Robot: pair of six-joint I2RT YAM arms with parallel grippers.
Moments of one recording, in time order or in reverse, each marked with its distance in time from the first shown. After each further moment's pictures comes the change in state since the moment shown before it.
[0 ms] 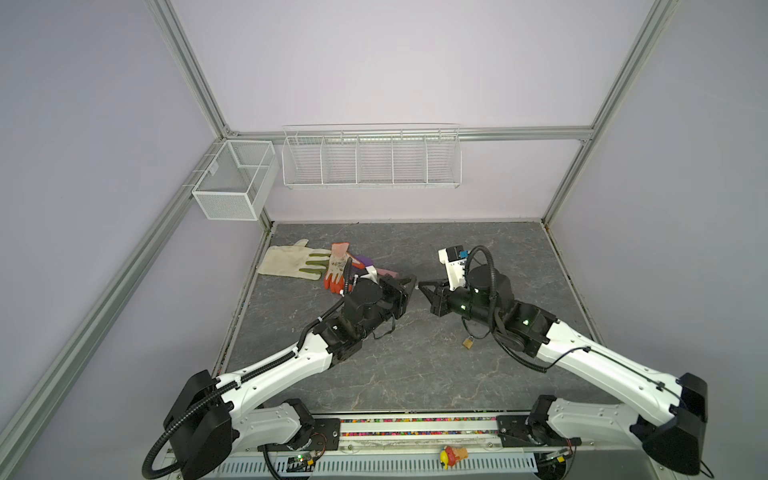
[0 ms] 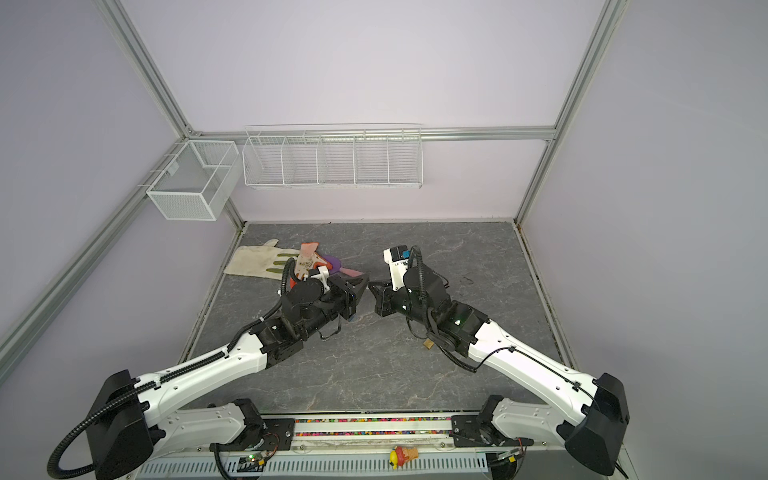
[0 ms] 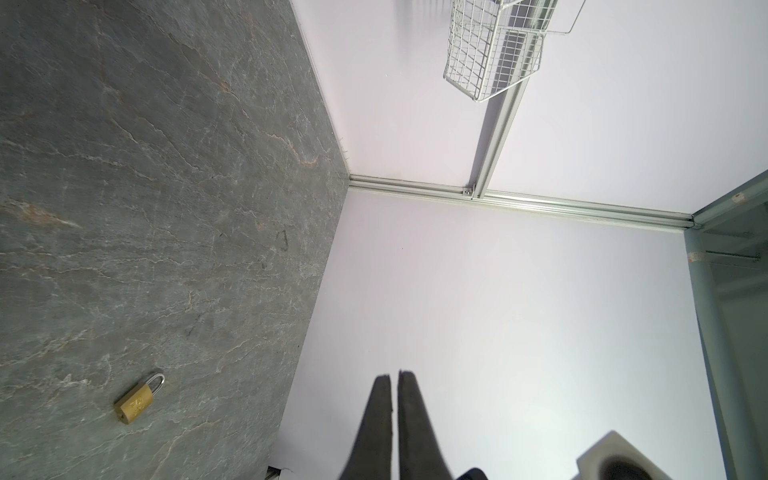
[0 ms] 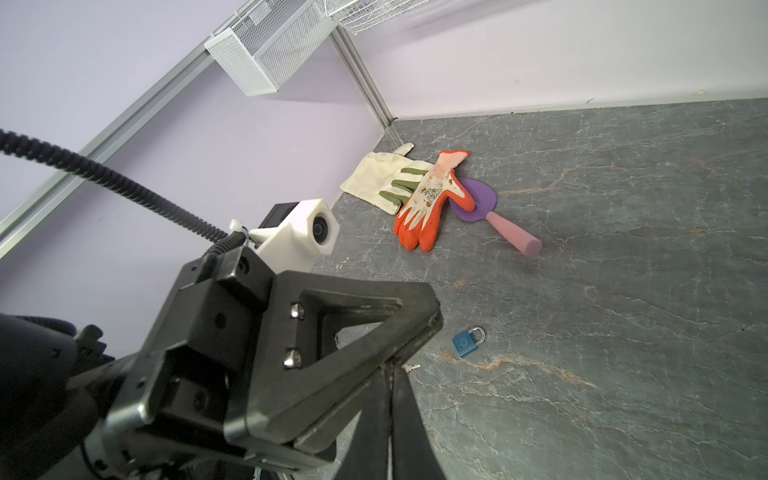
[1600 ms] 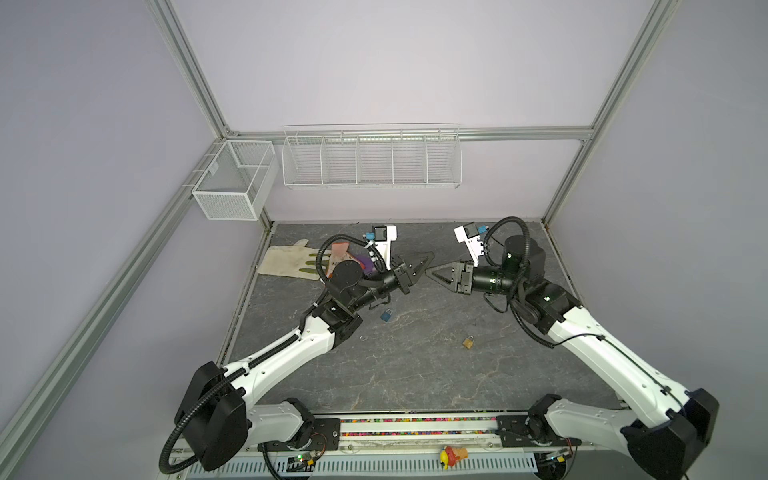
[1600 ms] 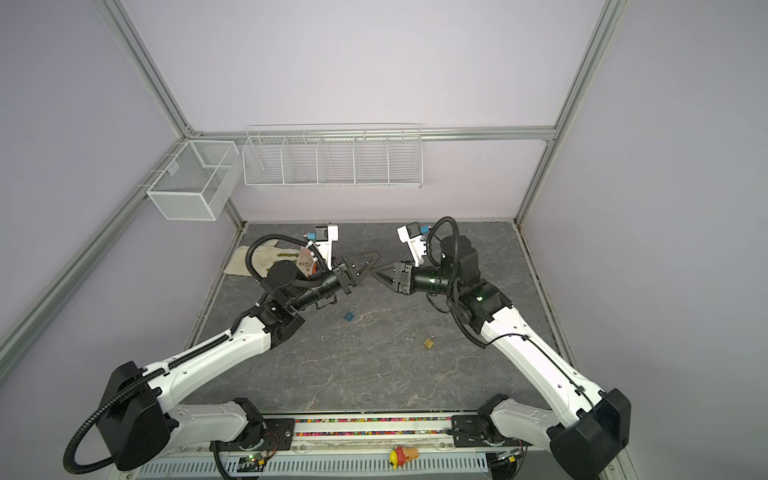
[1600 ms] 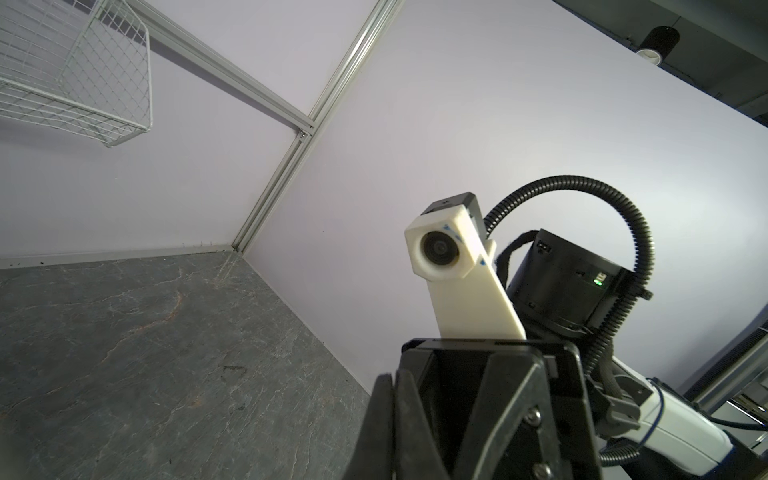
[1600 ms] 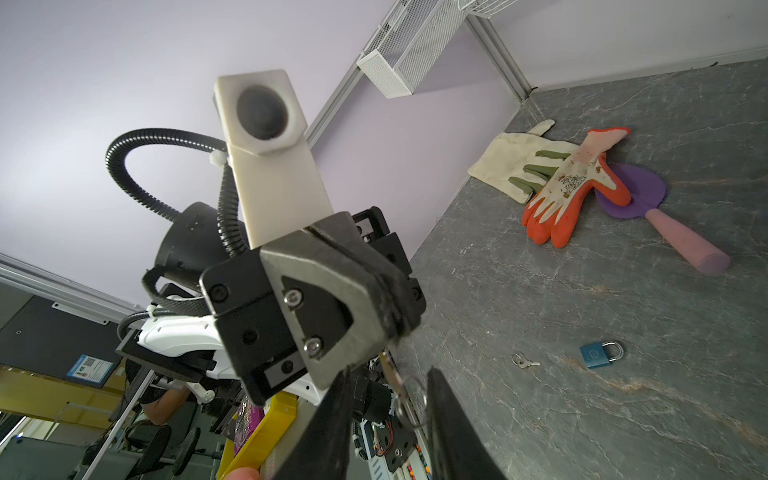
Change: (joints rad) left arm 0.129 0.084 0.120 0.361 0.524 0.925; right arm -0.311 0.015 0.093 0.057 -0.720 0.136
